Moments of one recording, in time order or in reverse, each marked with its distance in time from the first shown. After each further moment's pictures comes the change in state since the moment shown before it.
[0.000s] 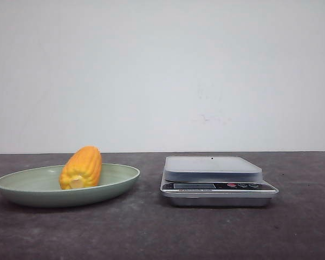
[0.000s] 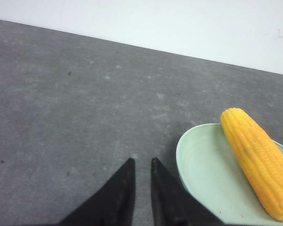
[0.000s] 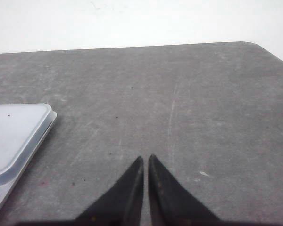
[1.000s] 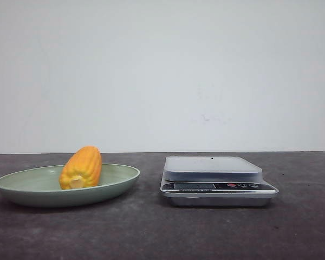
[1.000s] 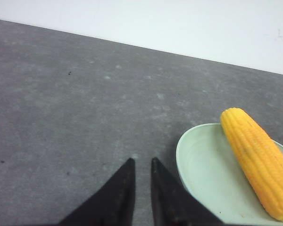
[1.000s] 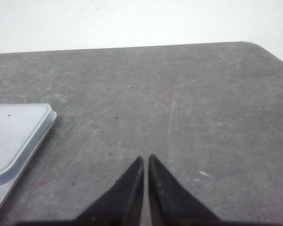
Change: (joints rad) left arm 0.000 0.000 0.000 0.000 0.000 0.000; right arm 0.000 0.000 0.000 0.000 0.000 0.000
